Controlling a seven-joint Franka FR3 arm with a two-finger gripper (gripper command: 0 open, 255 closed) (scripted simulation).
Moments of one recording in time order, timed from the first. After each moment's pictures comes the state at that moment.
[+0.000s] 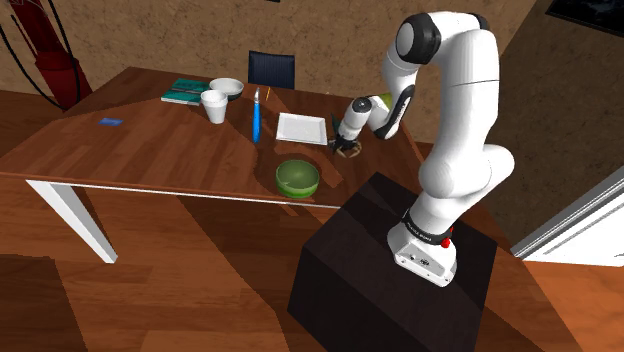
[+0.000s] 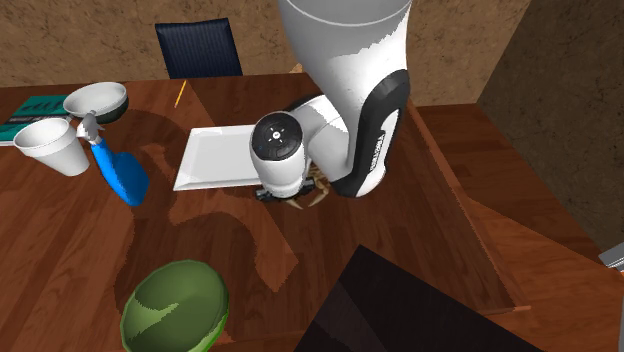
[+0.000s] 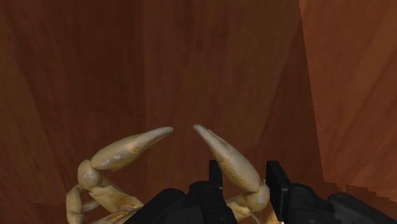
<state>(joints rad) -0.46 0.61 -0.20 -2.15 -1.86 3.17 2.00</state>
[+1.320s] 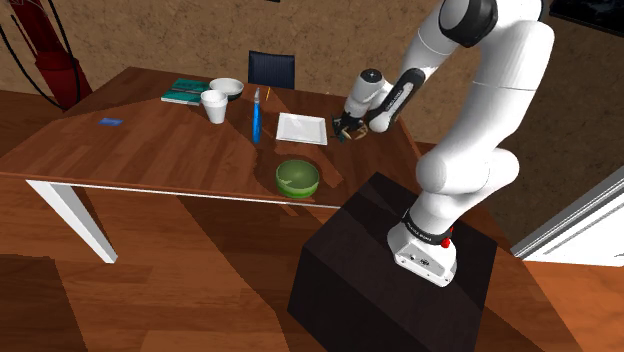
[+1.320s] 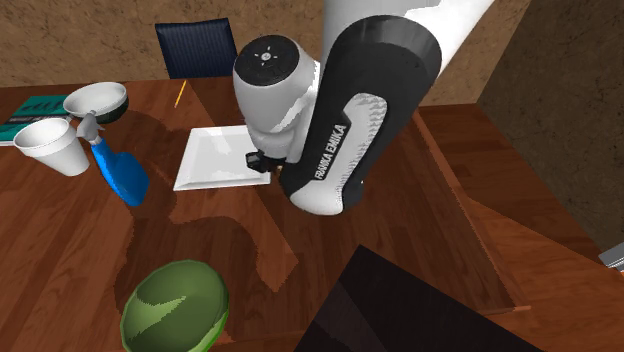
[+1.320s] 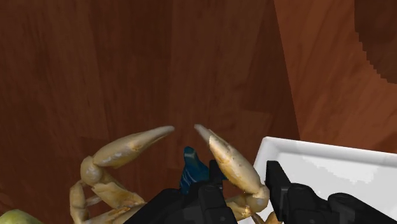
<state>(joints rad) -0.63 0.27 -0.01 -2.44 -1.02 3.05 1.10</state>
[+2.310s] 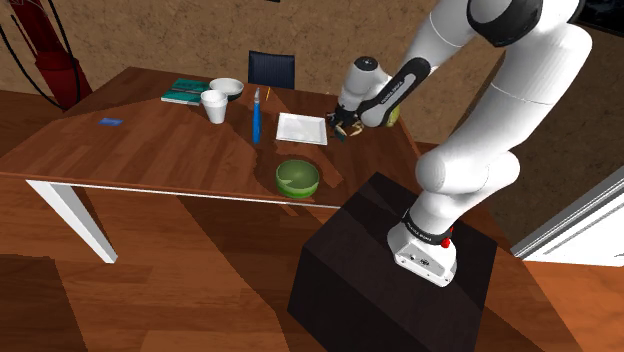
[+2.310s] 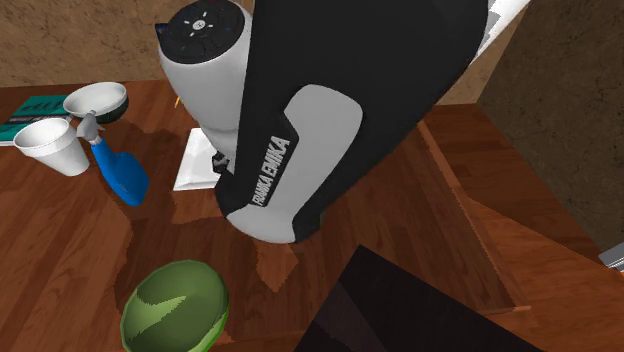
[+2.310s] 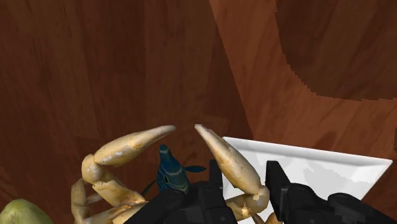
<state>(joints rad) -0.65 0.05 0.18 -2.58 -0.80 2.94 1.03</state>
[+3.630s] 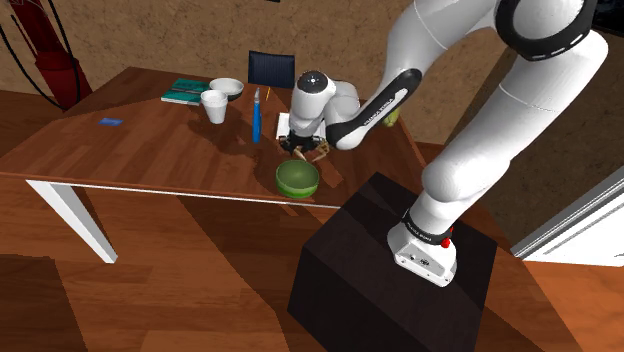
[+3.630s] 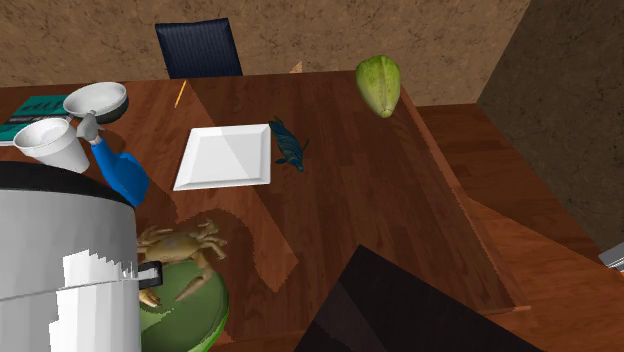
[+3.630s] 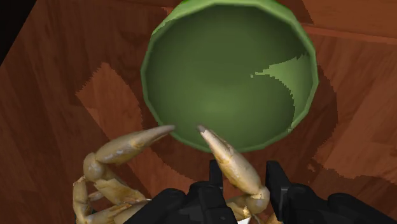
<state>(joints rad) -0.34 -0.03 0.50 -2.61 -0.77 2.68 1.58</state>
